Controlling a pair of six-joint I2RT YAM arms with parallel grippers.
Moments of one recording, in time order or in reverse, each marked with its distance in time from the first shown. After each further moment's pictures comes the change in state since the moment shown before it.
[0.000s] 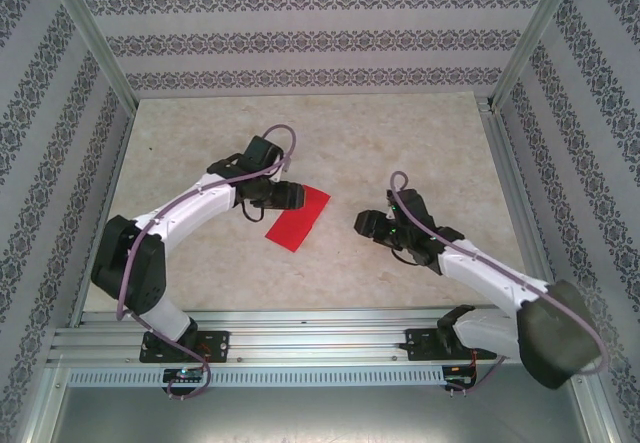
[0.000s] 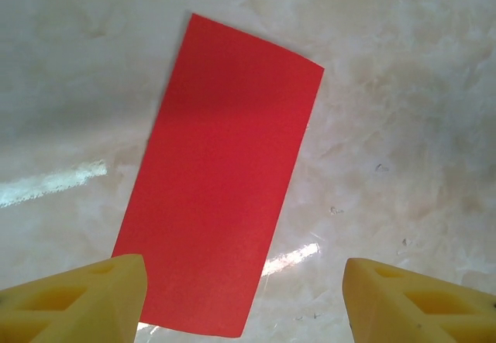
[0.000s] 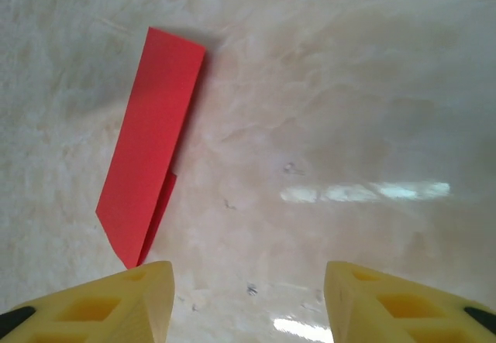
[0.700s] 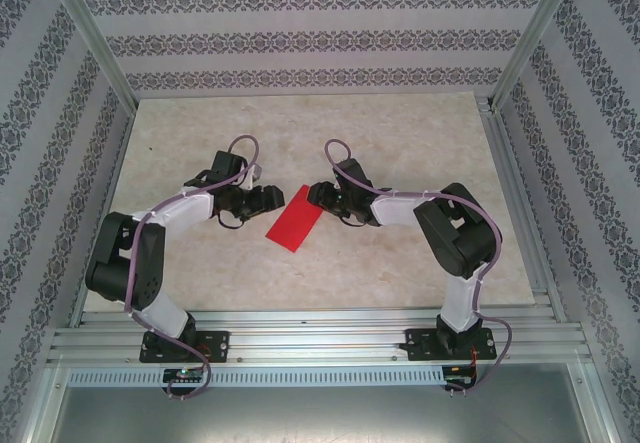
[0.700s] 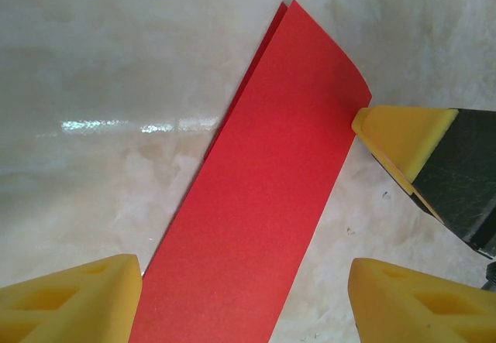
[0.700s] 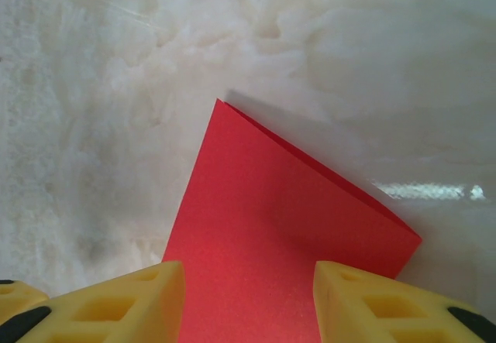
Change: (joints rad) left arm 0.199 0.030 -0.228 0.273 0.262 -0.106; right arm 0.058 0.687 0.432 0.261 -0.053 0.067
